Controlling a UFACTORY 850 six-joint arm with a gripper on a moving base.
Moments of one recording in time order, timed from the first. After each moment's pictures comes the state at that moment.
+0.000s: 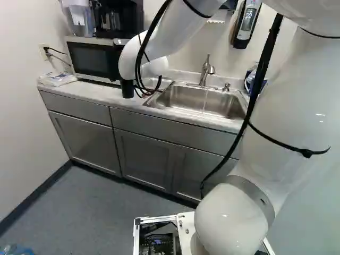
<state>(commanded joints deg) 28.9 -3.0 -51.0 0.0 21.4 0.0</state>
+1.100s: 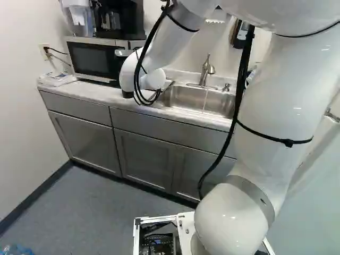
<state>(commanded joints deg) 28.6 -8.4 -49.6 0.0 30.5 0.0</state>
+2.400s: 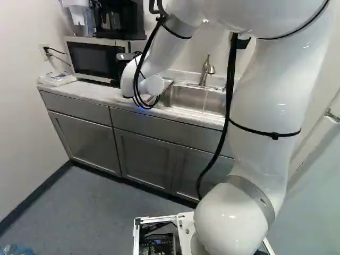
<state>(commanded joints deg) 28.2 -12.0 -50.5 0.0 39.1 0.0</state>
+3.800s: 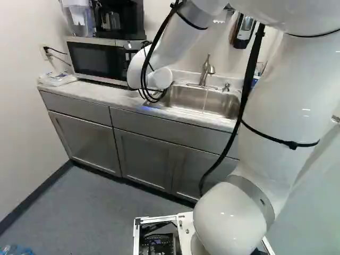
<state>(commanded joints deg) 24.5 -5.0 -48.5 0.0 37.4 0.0</state>
